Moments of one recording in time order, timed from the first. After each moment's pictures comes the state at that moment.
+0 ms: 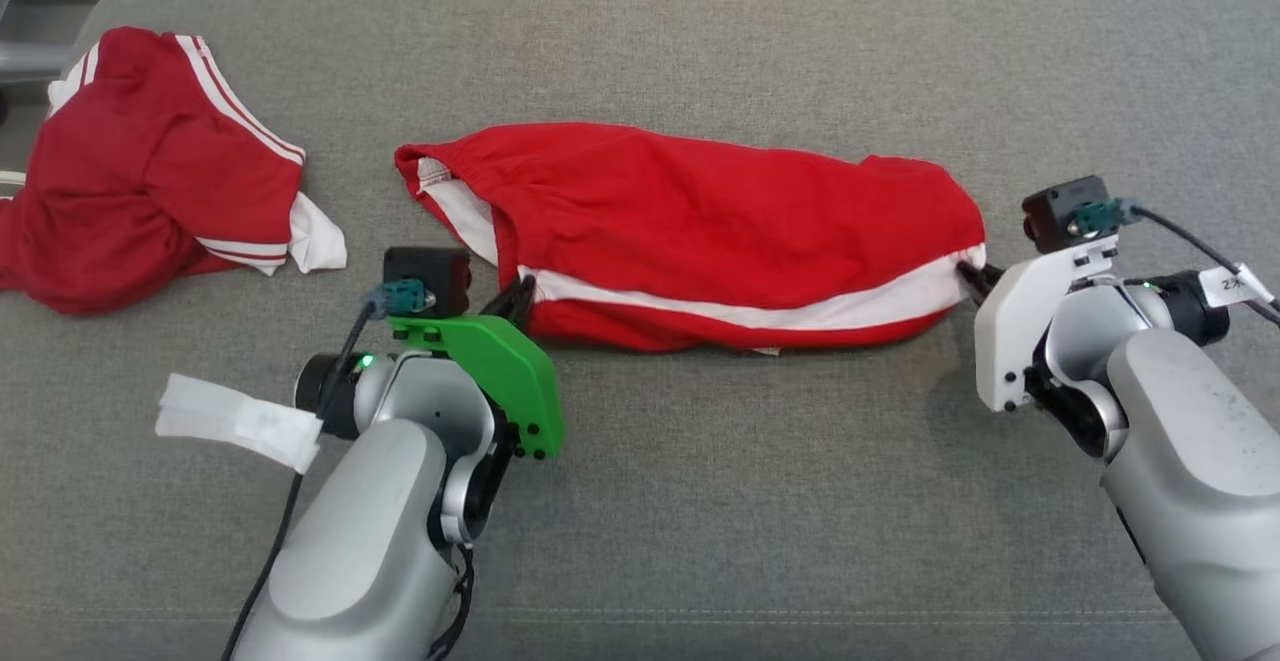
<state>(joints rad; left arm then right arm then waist) -0.50 0.10 -0.48 0.40 -0.51 0.11 0.26 -0.59 -0.32 0.32 0.56 0.37 0.13 0.35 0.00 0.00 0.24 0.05</state>
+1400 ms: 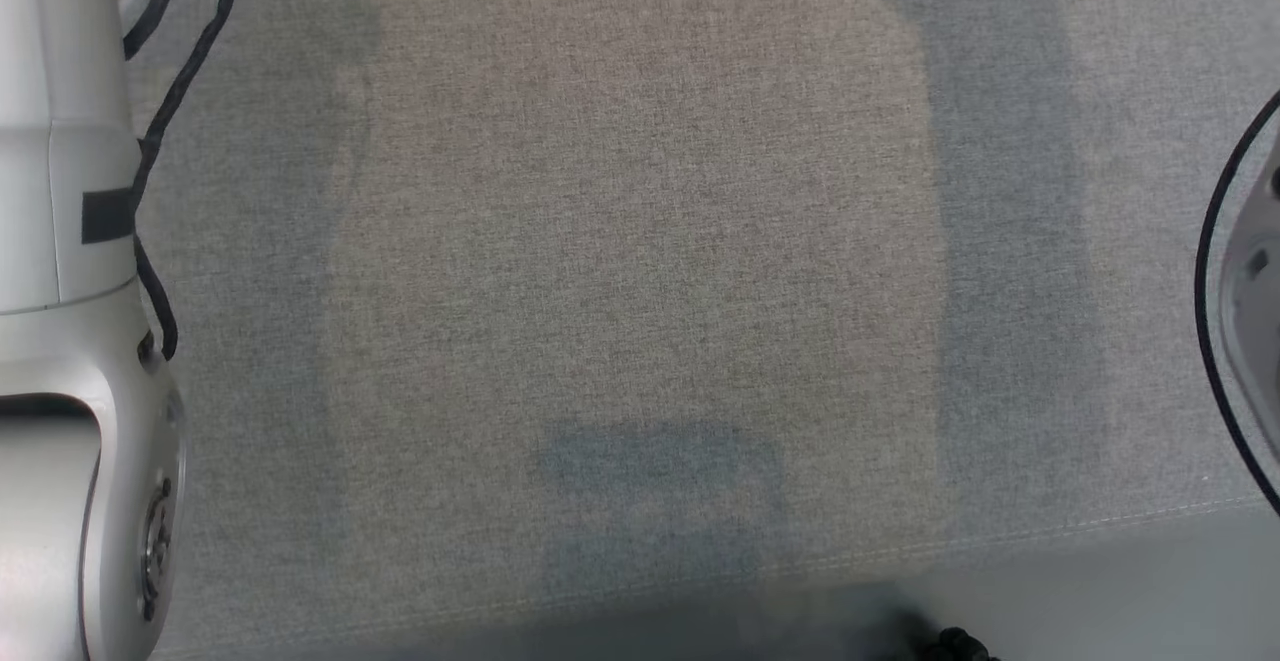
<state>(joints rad) -1.41 0.13 -0.15 0.50 -0.80 -0.07 0.08 -1.57 -0.08 -0.04 0.62 0.31 0.13 0.03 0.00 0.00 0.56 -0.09</state>
